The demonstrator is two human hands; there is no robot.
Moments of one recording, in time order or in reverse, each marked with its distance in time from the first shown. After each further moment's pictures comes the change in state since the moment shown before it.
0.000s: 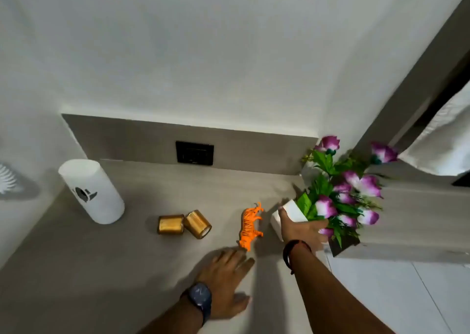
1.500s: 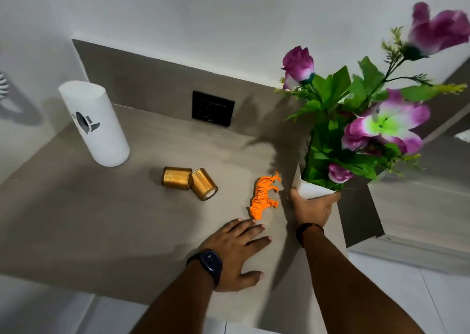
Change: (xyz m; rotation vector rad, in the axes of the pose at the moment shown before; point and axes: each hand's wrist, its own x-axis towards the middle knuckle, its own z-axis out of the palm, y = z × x) left_hand 0.014 -0.014 0.080 0.095 0.135 0.076; right_hand 0.068 0.055 0.066 0.316 -0.030 -0.384
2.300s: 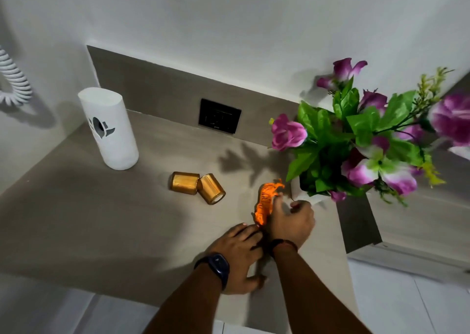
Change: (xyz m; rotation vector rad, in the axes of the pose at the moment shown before) left_hand -0.001 0.001 -0.007 0.036 -0.002 0.022; right_hand -0.081 -0.028 0.019 -0.140 0.166 -0.216
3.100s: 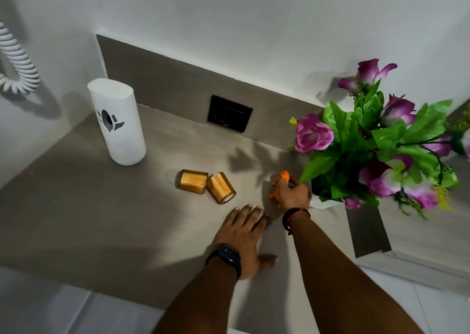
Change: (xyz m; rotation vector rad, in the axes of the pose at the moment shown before) left_hand 0.022 -0.015 0.006 0.005 0.005 -0.367; right_hand 0.040 -0.034 0.039 0.131 -0.523 0.206
